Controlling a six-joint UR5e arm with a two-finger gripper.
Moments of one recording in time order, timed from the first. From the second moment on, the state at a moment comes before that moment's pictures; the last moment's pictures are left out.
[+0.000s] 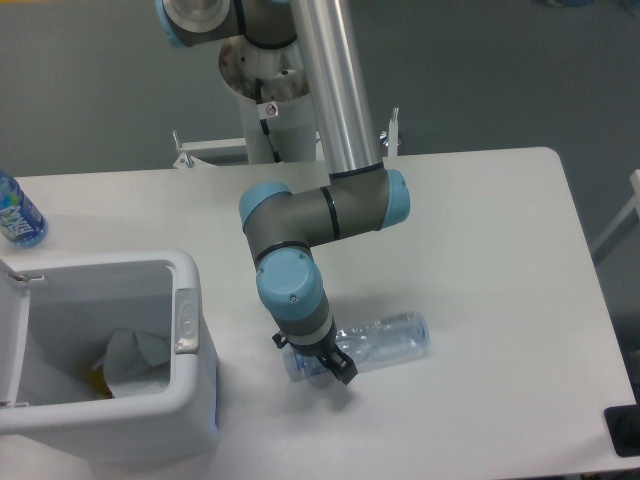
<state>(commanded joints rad) 2.27 -2.18 -1.63 -0.85 1.71 1.07</state>
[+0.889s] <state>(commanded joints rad) 2.31 -2.10 -1.58 -0.85 1.67 1.06</state>
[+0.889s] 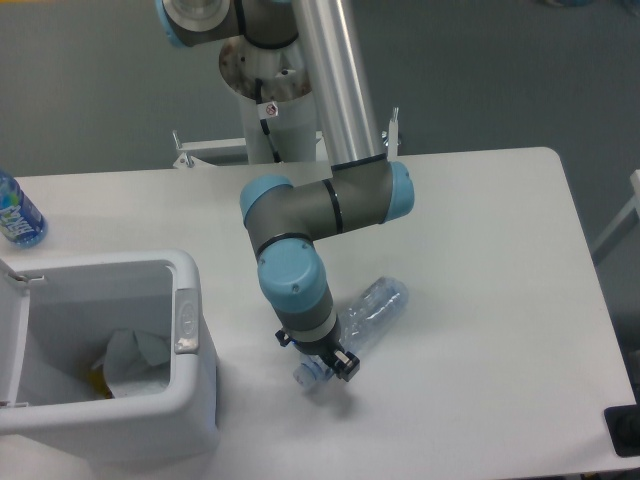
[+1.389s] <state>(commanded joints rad) 2.37 -1.98 -1.52 -0.85 1.52 0.95</state>
